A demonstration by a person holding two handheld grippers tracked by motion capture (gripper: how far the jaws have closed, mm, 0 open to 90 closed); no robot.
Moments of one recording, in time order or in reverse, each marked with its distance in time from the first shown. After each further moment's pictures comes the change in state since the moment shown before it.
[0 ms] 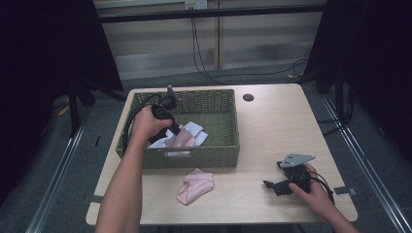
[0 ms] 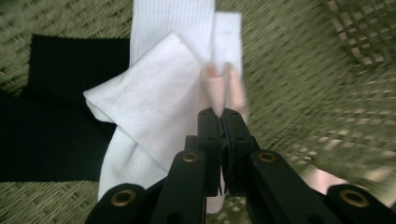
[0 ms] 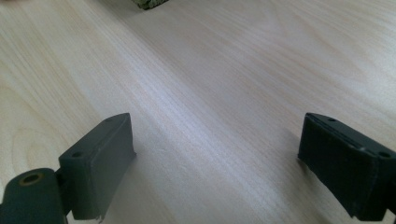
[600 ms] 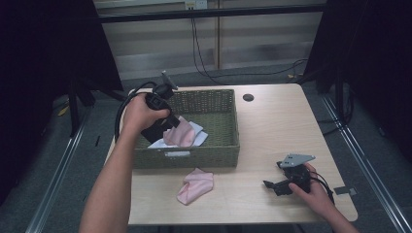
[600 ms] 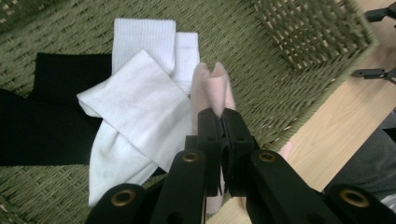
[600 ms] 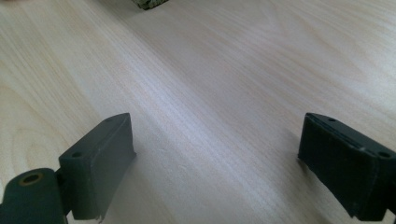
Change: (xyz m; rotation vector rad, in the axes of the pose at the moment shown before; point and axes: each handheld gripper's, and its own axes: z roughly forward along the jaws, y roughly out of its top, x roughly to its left) left arm -0.023 0.003 -0.054 -0.028 -0.049 0.023; right arm 0.000 0.000 0.000 0.003 0.000 -0.001
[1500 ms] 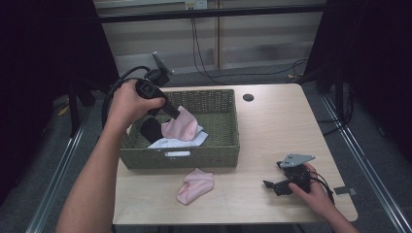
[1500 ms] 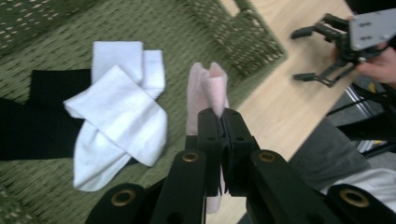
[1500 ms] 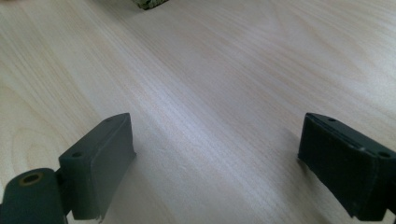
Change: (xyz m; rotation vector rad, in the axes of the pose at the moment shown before) left arm -0.041 -0.004 -0.062 -0.061 -0.059 0.039; right arm 0.000 0.000 0.000 0.000 0.000 0.000
